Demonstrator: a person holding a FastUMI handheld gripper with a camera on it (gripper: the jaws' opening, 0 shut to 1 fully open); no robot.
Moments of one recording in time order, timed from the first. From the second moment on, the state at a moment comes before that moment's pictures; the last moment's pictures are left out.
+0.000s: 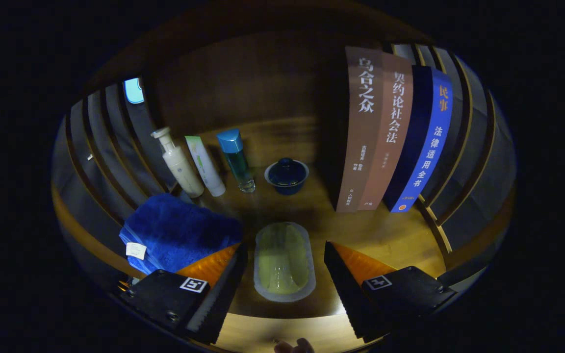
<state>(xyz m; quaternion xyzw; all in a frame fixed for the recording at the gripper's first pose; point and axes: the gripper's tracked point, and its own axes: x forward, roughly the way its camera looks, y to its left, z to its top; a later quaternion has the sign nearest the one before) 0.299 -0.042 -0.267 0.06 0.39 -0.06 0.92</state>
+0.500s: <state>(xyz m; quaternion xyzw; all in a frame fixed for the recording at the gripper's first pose) 0.175 -0.005 -0.150 0.04 0.21 -0.01 0.98</state>
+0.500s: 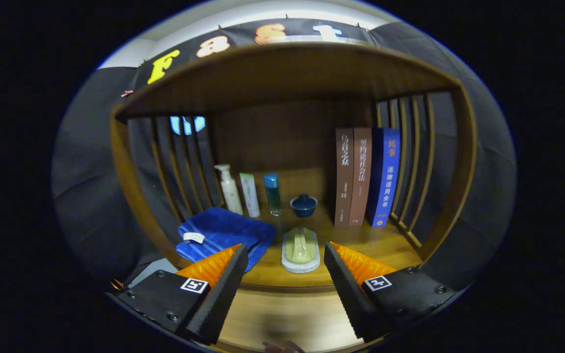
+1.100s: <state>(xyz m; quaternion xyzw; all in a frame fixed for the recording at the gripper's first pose) -0.028 -0.001 -0.175 0.05 0.10 -0.04 0.99</state>
